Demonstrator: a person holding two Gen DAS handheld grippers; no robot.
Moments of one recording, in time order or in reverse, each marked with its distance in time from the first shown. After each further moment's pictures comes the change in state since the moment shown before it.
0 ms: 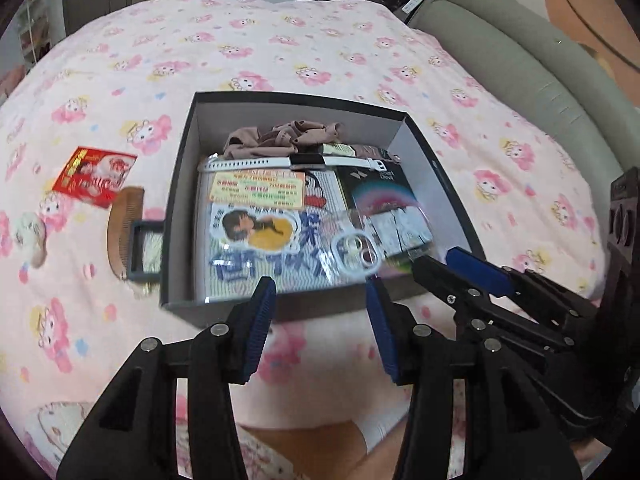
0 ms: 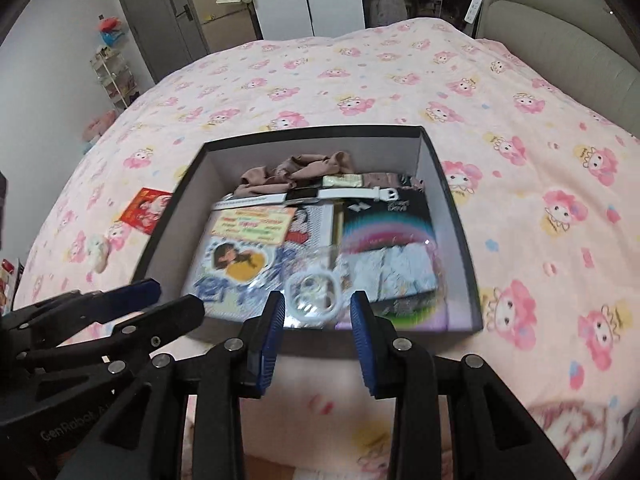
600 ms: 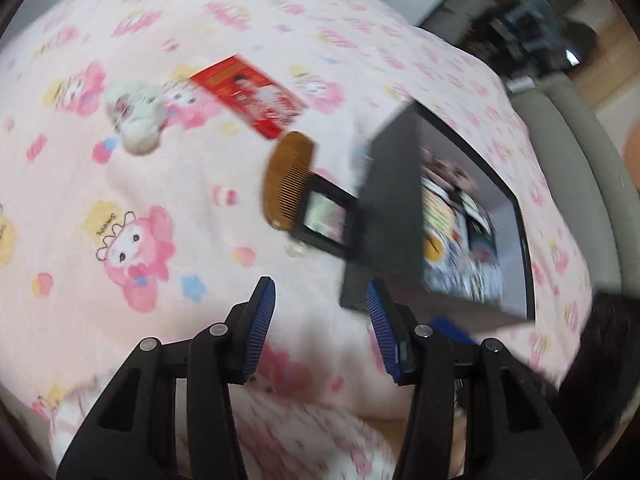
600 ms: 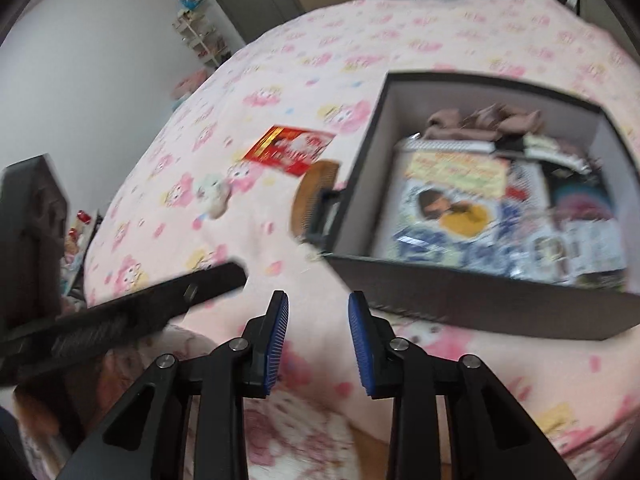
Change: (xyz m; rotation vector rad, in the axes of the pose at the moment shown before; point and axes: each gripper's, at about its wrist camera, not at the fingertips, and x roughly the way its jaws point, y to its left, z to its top) left arm -0.016 0.181 -0.037 -0.477 -0.017 0.022; right arm 0.049 0.137 -0.029 -0.095 0.143 0.348
